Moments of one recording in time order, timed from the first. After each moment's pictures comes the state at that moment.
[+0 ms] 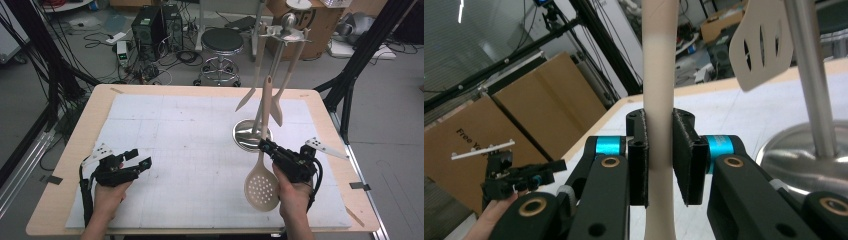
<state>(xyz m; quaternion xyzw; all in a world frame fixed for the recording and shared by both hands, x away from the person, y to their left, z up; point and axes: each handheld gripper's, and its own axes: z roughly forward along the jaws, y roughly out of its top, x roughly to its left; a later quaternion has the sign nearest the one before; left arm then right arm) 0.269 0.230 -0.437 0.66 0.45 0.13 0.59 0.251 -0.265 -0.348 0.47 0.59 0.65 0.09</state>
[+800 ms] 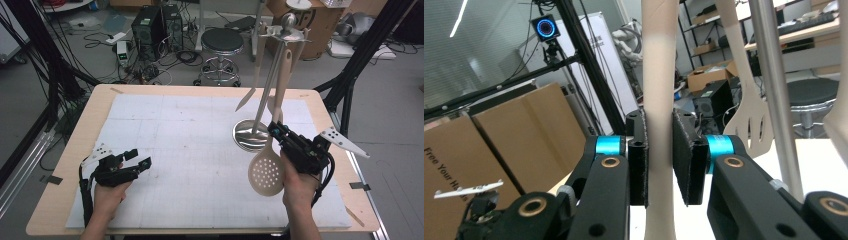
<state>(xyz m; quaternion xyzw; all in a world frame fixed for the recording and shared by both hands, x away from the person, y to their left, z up) 0.268 0.231 -0.436 0.65 0.45 0.13 0.59 0.245 -0.264 -0.299 0.43 0.57 0.67 0.18</state>
